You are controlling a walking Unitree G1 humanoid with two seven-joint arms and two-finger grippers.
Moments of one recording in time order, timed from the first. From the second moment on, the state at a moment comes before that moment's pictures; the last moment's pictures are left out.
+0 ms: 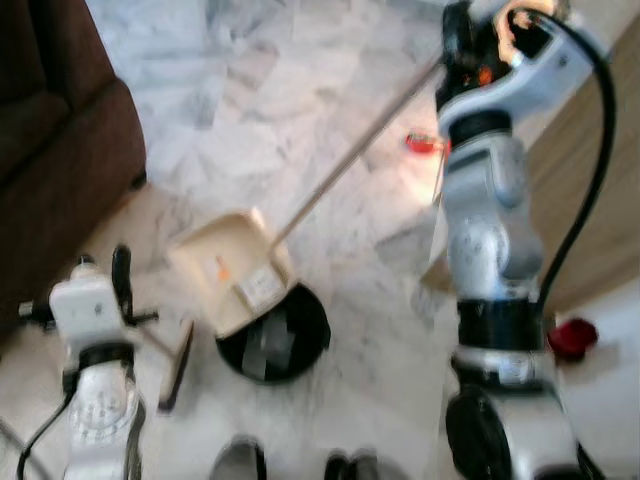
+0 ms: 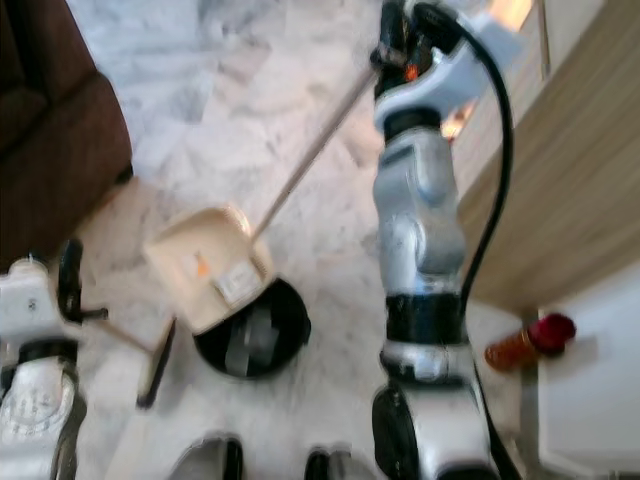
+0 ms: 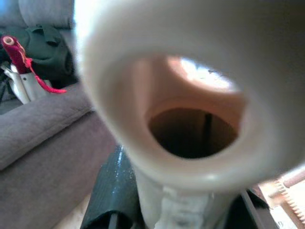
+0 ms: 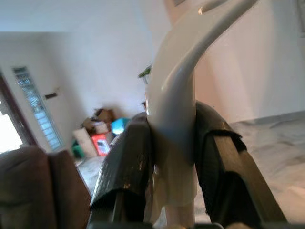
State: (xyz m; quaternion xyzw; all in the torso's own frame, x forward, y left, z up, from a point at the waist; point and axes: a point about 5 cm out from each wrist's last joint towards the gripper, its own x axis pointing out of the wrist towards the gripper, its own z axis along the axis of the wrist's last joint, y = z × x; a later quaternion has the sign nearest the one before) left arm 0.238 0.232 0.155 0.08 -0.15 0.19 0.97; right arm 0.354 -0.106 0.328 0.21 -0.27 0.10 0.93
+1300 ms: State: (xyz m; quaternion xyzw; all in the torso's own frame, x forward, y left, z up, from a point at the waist) left arm 0.237 0.228 0.152 0.09 -0.14 0.18 0.97; right arm 0.296 -0.053 0.317 0.01 -0.41 0.19 0.89
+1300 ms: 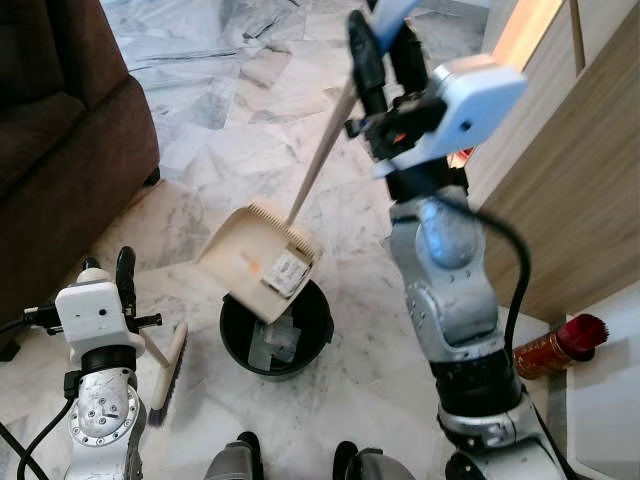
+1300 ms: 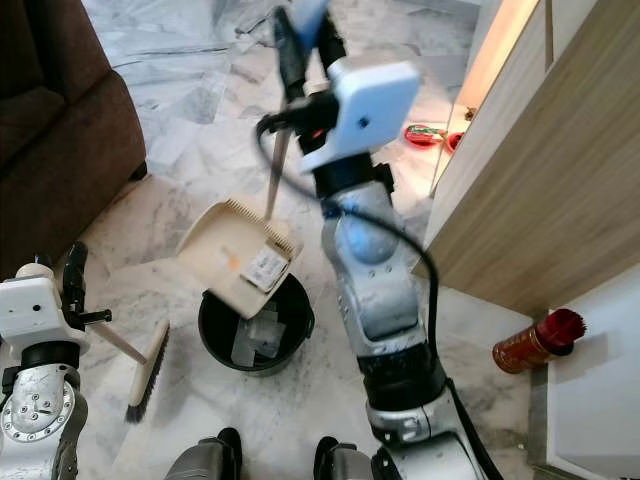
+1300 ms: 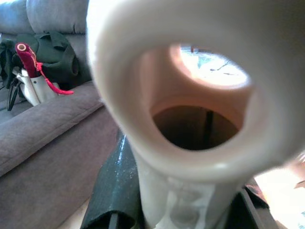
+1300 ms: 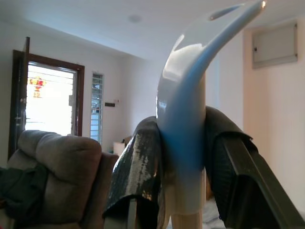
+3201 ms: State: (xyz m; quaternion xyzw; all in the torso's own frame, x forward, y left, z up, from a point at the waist) left arm 0.240 0.225 0.154 0.09 -0.15 0.17 0.97; right arm 0.274 -0.042 0.312 -0.04 -0.43 0.23 0.87
